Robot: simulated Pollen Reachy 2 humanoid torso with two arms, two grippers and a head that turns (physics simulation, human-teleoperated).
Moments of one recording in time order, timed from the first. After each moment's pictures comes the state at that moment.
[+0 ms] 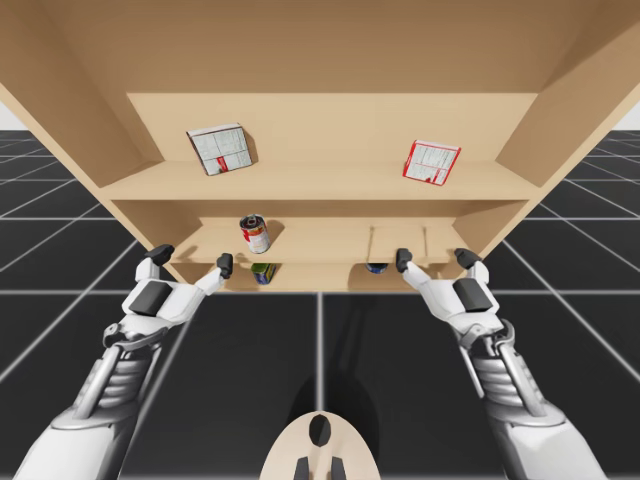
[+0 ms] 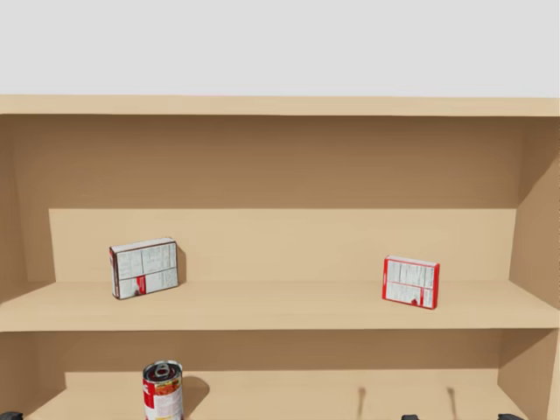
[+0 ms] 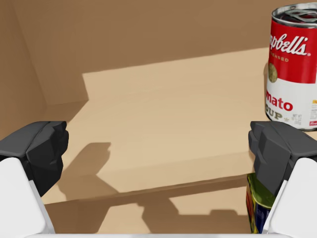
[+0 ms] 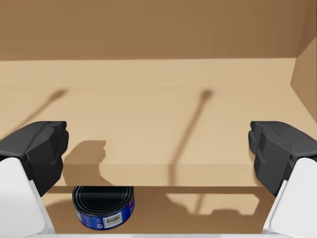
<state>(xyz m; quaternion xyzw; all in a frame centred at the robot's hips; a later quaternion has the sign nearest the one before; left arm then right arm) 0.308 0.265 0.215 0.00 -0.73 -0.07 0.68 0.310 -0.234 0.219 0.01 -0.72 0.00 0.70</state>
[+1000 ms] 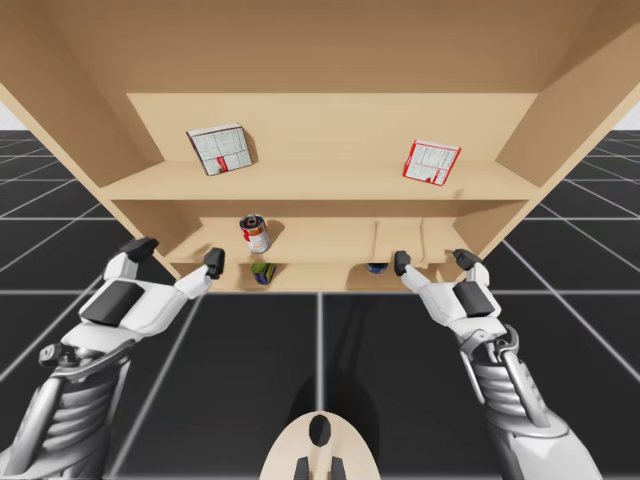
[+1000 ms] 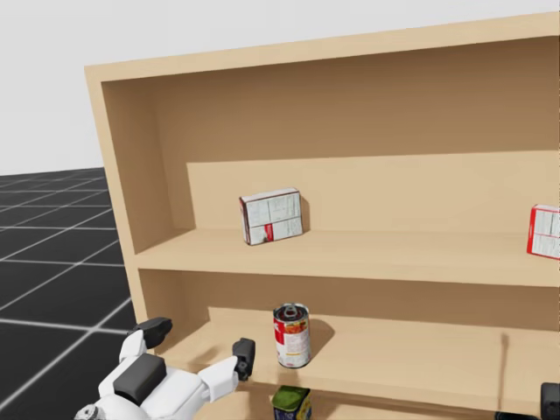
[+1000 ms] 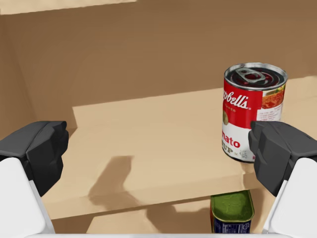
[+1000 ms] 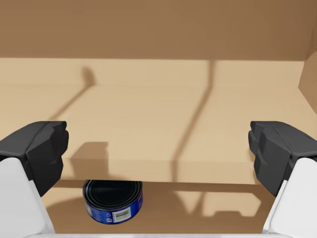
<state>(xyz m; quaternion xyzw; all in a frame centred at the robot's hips) 0.274 0.253 0.270 -0.02 -0.72 -0.07 0.69 0.302 -0.230 0.224 0.02 -0.72 0.01 0.70</state>
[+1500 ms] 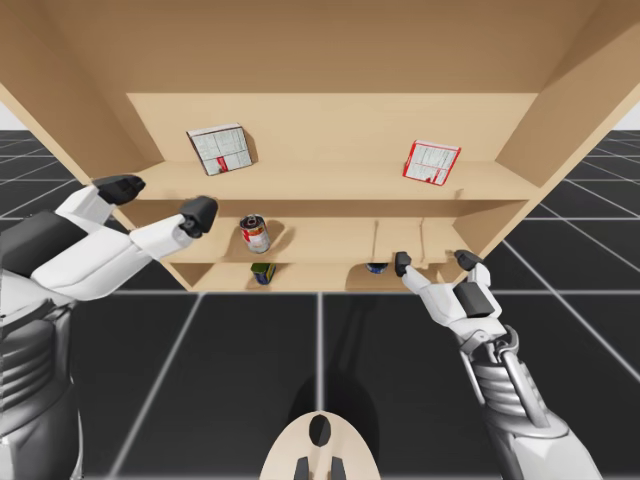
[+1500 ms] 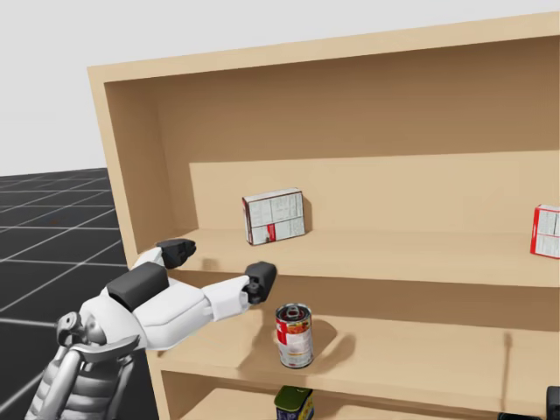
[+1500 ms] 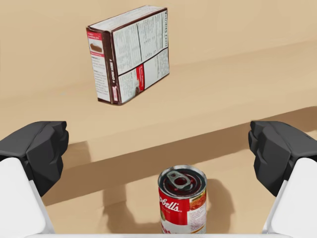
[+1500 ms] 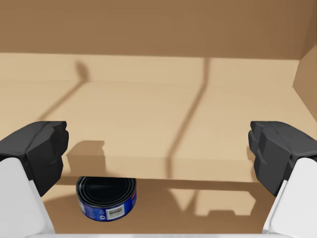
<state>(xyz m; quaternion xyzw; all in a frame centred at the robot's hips) 0.278 0.245 0.372 -0.11 -0.73 -0.14 0.66 0.302 -0.231 0.222 0.01 -0.71 0.02 0.70</state>
